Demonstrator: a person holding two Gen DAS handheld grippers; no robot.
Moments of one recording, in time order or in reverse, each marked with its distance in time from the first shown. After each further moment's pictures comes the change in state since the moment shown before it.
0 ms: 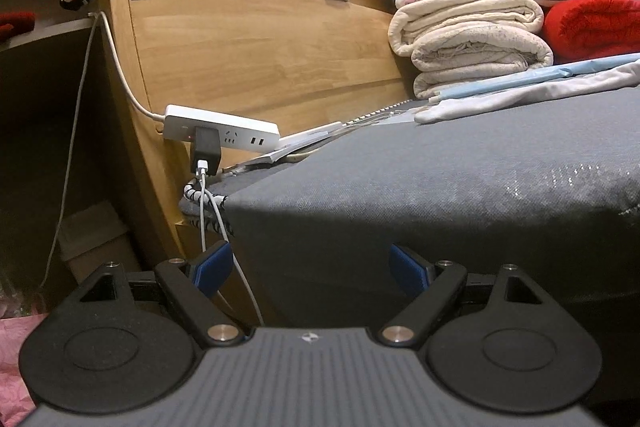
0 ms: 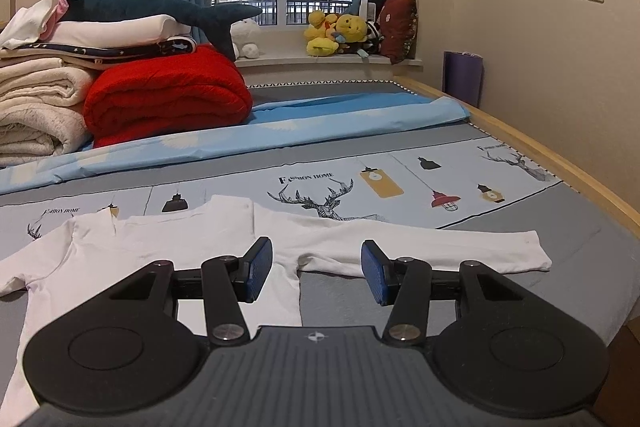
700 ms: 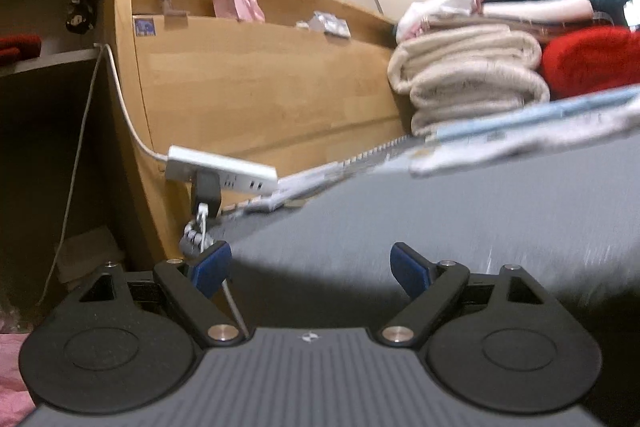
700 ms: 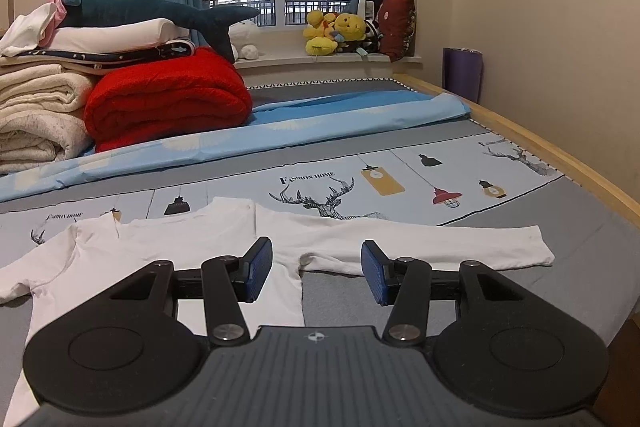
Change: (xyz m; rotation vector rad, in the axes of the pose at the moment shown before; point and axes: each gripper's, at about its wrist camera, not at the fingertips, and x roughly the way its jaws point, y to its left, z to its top) left arm -0.021 -0.001 0.039 -0.052 -0.101 -0.009; right arm -0.005 -0.004 0.001 0.029 0.002 0.009
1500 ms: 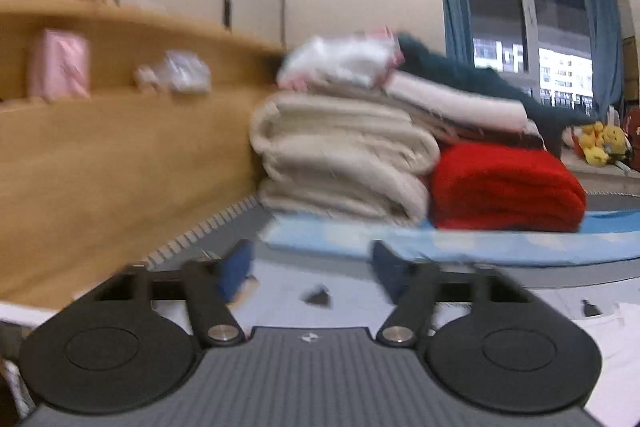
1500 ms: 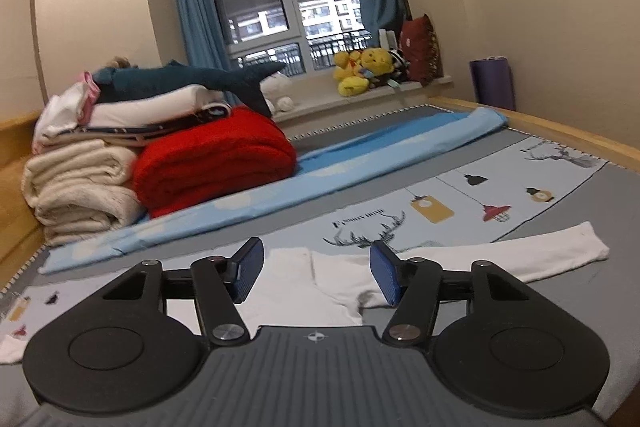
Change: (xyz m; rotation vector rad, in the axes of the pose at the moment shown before) left arm 0.094 -0.160 0.364 -0.196 0.161 -0.408; right arm -0.015 -0.018 0.001 0.169 -0.143 0.187
